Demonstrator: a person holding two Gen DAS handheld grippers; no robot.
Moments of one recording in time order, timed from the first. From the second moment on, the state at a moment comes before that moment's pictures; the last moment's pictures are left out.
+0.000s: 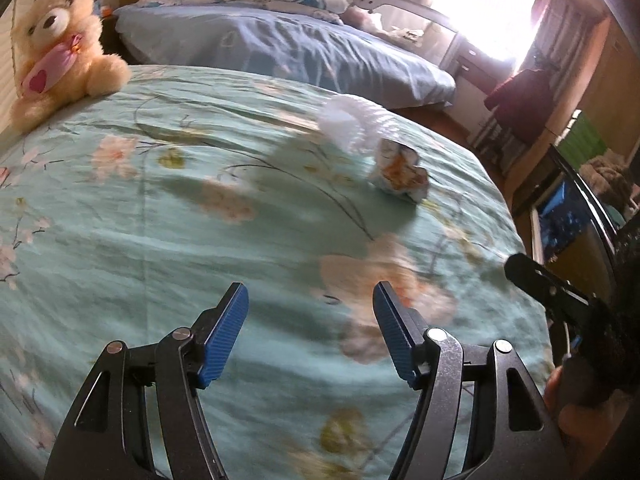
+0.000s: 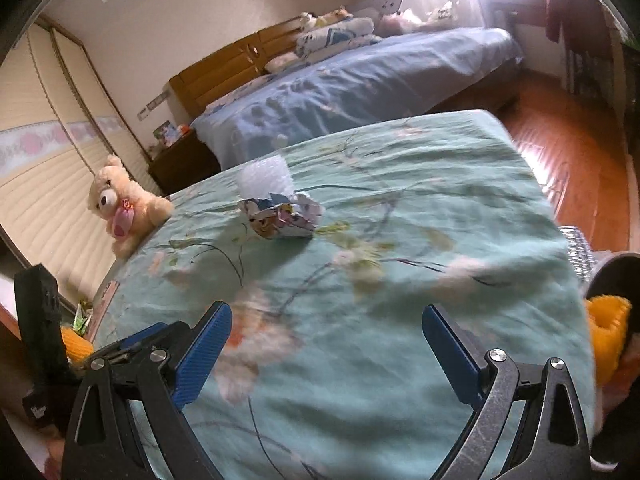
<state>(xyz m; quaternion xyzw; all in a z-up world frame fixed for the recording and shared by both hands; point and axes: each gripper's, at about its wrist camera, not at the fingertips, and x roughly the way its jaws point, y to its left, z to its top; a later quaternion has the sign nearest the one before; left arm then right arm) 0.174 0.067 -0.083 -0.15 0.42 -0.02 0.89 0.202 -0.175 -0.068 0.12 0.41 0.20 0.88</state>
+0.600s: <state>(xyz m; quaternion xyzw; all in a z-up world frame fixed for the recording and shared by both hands) 0.211 0.089 -0.087 -0.14 0.43 -0.02 0.89 0.284 -0.112 -0.084 0.07 0.42 0.23 0.87</state>
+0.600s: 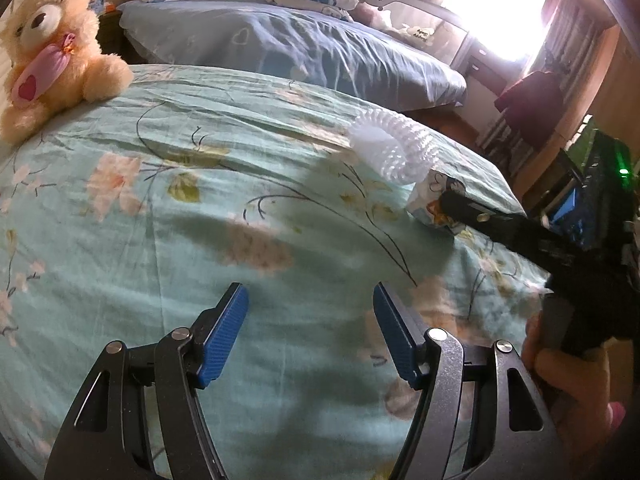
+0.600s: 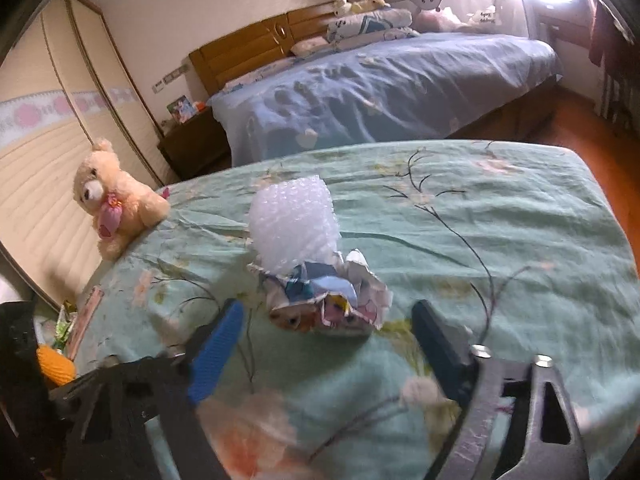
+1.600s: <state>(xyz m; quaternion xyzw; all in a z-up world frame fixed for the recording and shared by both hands) 0.281 0.023 -0.071 -0.10 0.40 -0.08 0.91 0.217 -0.201 -0.079 0.20 0.37 0.18 0.89</state>
